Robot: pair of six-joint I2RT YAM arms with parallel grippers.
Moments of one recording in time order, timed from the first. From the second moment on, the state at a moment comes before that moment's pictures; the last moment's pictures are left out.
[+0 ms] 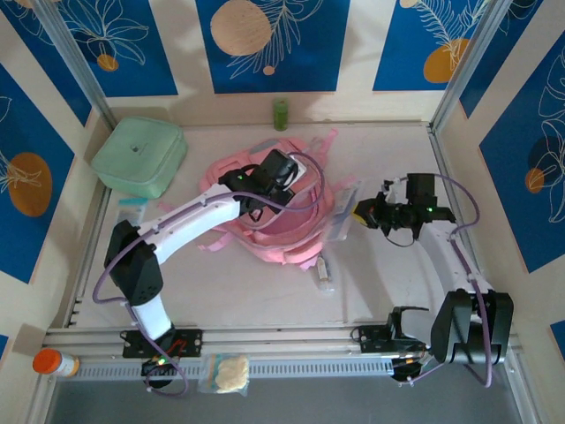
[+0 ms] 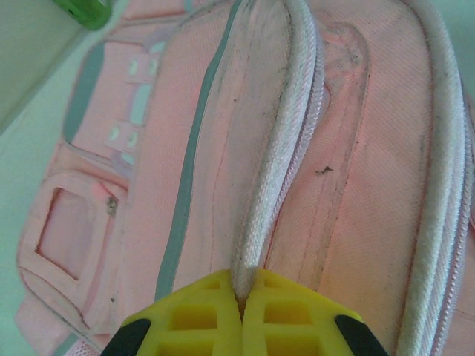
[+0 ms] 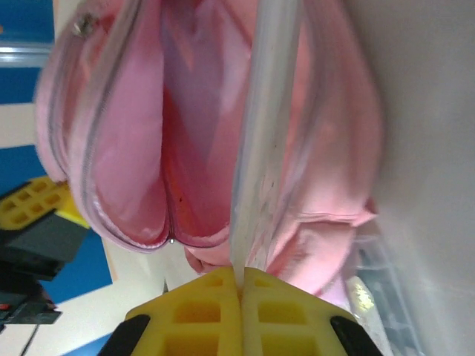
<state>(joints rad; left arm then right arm) -0.83 1.74 1.57 -0.72 -0.34 0.08 -0.03 1.20 0.82 -0.55 -0.81 0.72</state>
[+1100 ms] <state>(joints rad) -0.78 1.73 1.63 -0.71 -0.22 -0.26 0.44 1.74 0.90 0.26 -0.47 1.16</state>
